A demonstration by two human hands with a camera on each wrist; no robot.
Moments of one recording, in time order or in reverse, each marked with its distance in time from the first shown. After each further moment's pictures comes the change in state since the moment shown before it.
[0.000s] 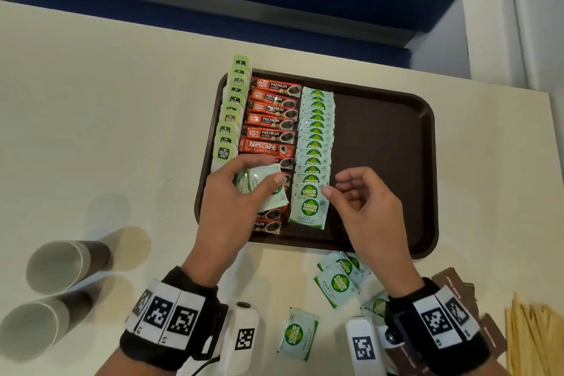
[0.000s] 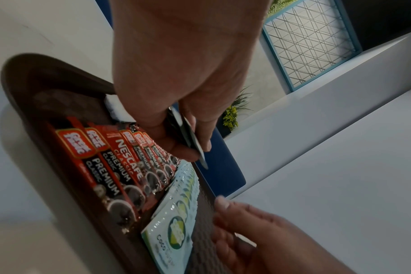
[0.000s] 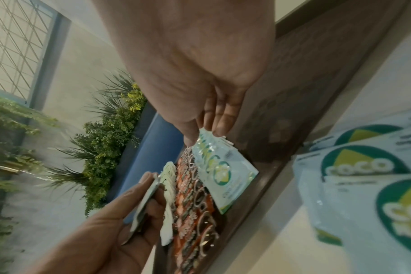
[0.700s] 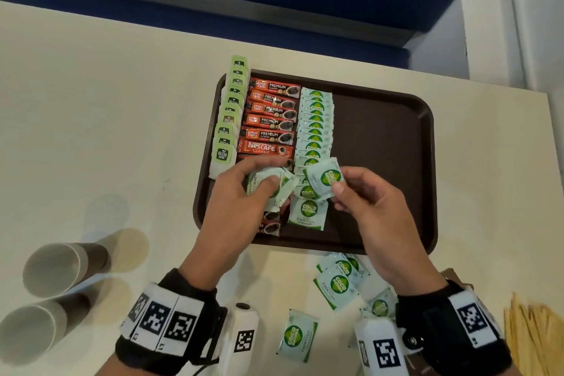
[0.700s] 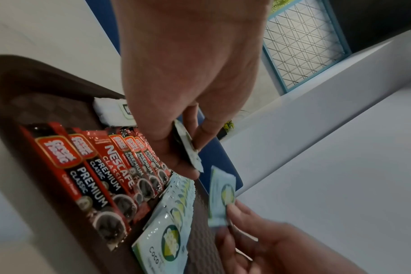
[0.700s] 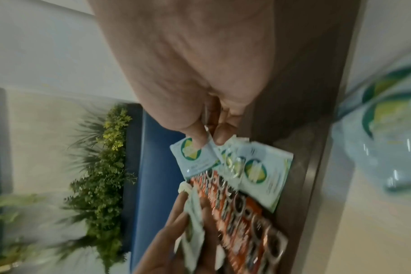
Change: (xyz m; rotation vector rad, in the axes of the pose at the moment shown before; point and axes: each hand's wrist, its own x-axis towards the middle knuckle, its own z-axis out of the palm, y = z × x) left_hand -0.001 0.005 0.002 -0.016 -0.152 0.014; right_hand -0.002 -0.014 -0.014 0.343 -0.191 0.116
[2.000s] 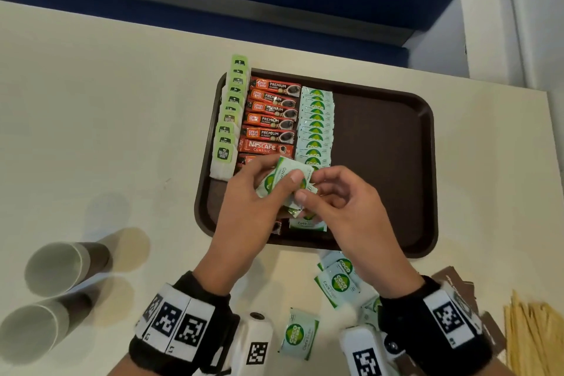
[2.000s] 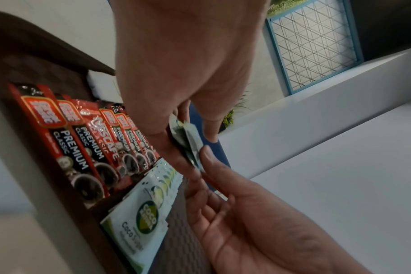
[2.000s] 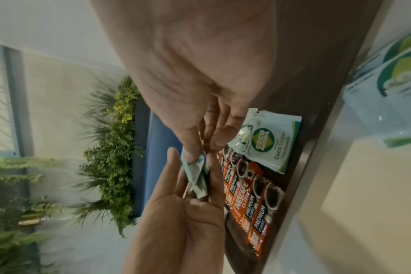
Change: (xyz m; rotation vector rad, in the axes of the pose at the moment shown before) left_hand -0.005 0.000 0.017 -0.100 0.026 -0.036; right_hand -0.005 -0.010 0.031 0.022 -0.055 0.033
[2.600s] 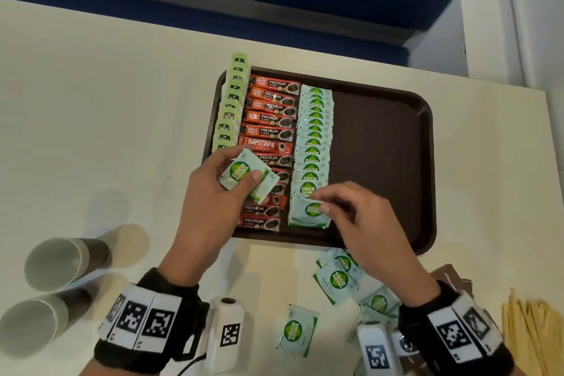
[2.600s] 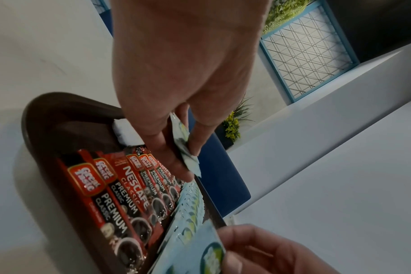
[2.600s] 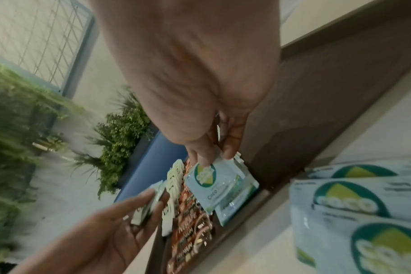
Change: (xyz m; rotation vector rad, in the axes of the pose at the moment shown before) left_hand 0.005 0.002 -0.037 0.071 0.130 0.009; right_hand -0.002 0.022 -0.033 -0.584 -0.083 -0.233
